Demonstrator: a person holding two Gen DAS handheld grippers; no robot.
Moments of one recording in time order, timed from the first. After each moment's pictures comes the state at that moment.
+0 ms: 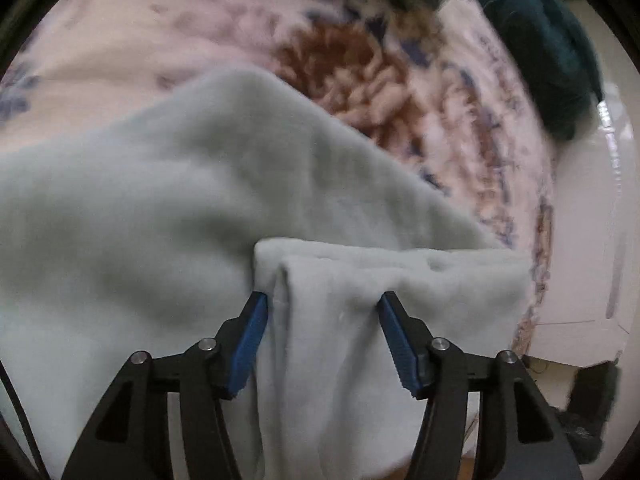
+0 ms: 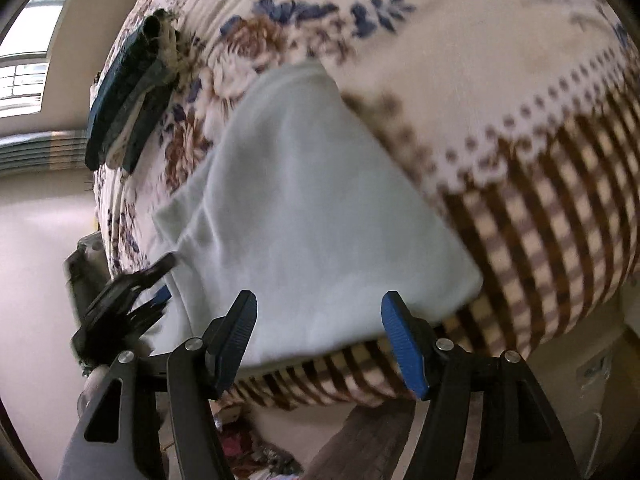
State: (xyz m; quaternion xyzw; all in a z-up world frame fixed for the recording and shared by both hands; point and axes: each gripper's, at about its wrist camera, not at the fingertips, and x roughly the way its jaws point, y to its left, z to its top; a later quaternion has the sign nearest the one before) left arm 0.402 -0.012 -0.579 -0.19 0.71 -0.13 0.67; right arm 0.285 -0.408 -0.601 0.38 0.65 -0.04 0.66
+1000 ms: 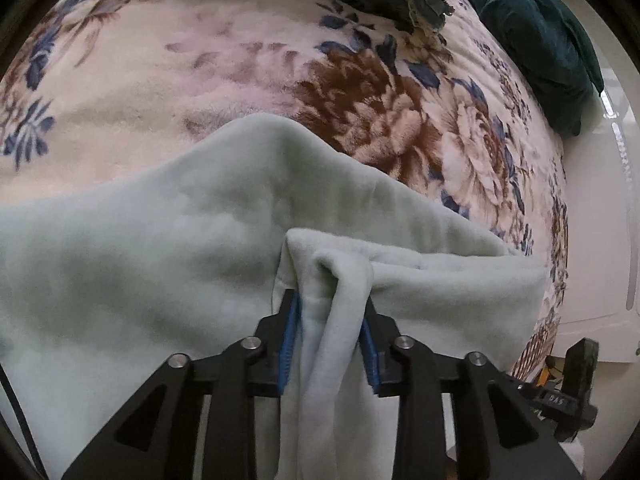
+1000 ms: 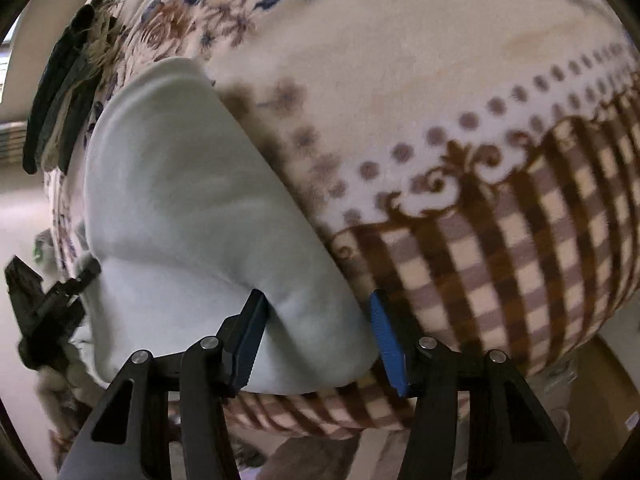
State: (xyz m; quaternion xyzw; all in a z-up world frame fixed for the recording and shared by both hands) left arm 0.403 0.012 -0.562 -0.16 0.68 -0.12 0.71; right arm 0.286 -0.443 -0.680 0.33 0.71 -0.07 0.62
